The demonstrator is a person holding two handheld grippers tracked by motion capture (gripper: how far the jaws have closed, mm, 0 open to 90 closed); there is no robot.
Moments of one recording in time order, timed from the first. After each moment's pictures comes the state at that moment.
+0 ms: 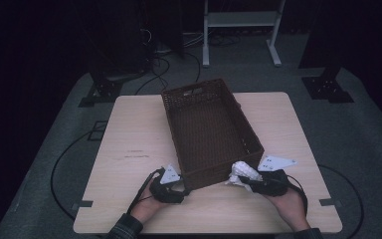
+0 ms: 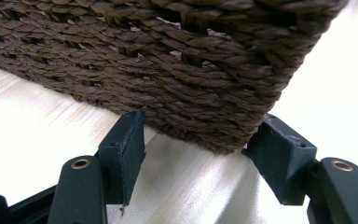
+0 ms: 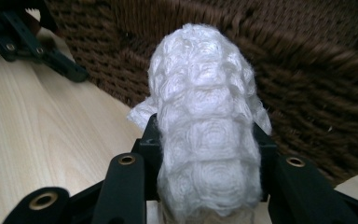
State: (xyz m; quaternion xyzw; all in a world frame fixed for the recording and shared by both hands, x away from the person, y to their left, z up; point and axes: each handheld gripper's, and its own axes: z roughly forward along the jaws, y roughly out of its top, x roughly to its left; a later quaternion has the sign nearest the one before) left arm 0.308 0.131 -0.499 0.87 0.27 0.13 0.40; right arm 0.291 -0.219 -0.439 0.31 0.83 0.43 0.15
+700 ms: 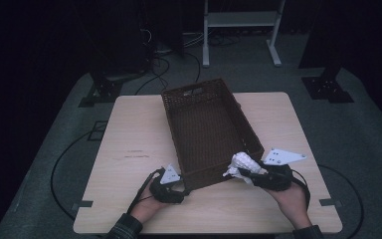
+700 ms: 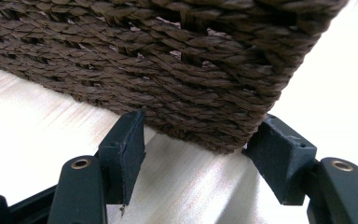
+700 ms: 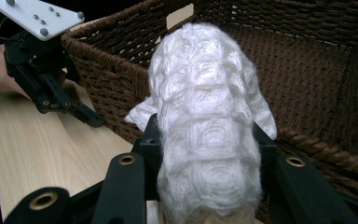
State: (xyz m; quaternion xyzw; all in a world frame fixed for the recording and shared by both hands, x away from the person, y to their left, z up) left arm 0.308 0.131 -0.499 0.87 0.27 0.13 0.40; right arm 0.290 -0.220 -0.409 0.30 0.81 0.48 0.16
